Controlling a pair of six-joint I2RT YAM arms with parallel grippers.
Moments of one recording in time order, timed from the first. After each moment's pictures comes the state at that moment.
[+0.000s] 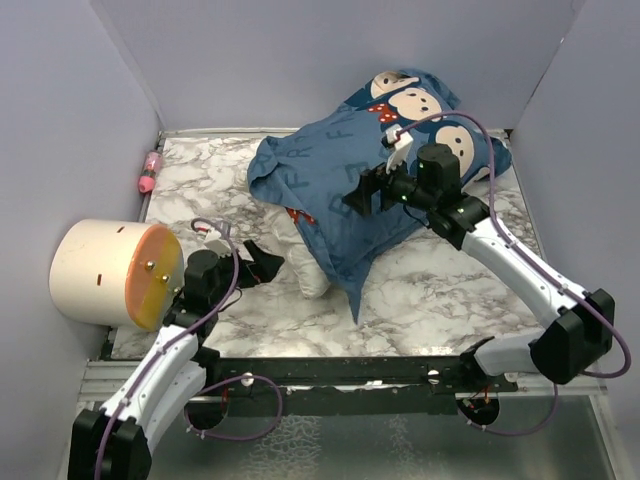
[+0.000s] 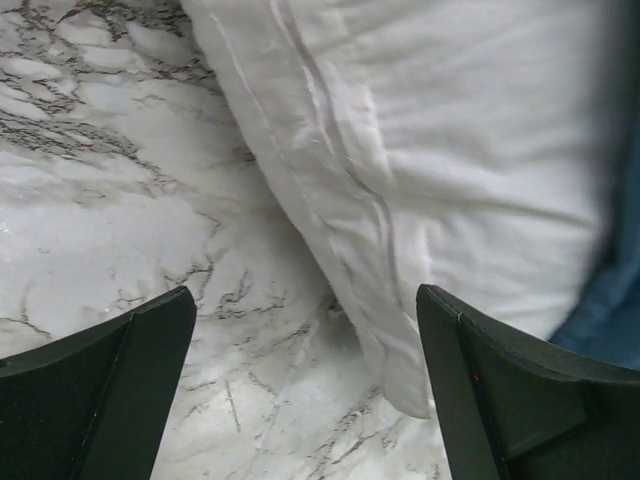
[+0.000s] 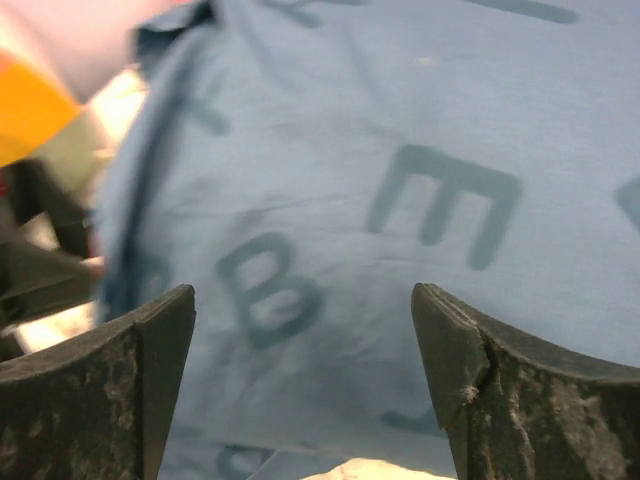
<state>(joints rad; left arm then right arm) -0.27 0.76 0.30 0.05 0.25 -0.63 0.53 1.38 1.22 -0.17 -0.25 0.09</state>
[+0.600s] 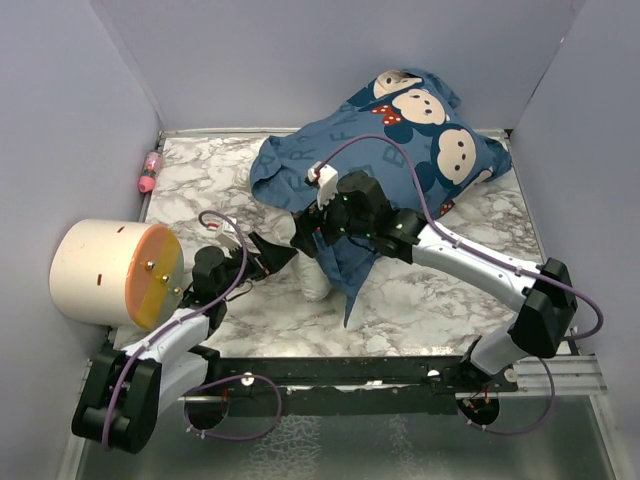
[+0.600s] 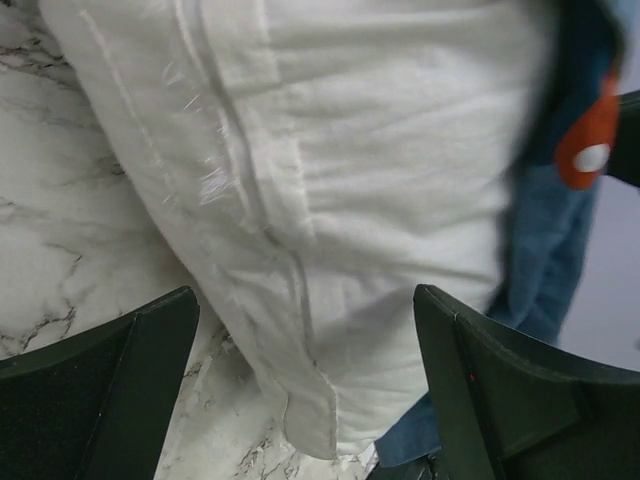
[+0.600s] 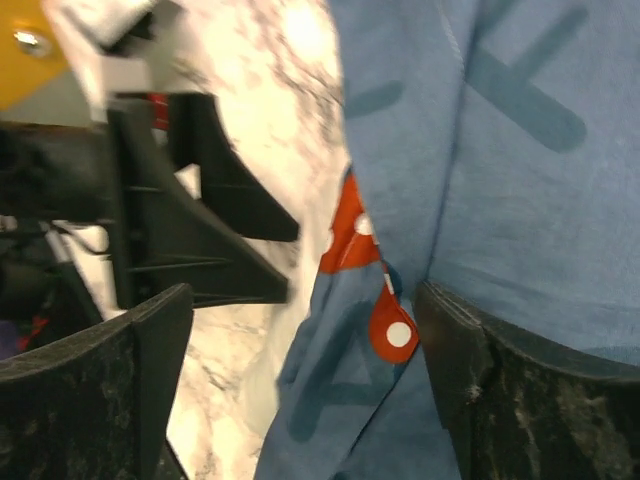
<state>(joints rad) -0.27 0.97 0.20 0.55 0.43 -0.91 0.89 1.51 1.31 -0.22 -0.16 0.12</state>
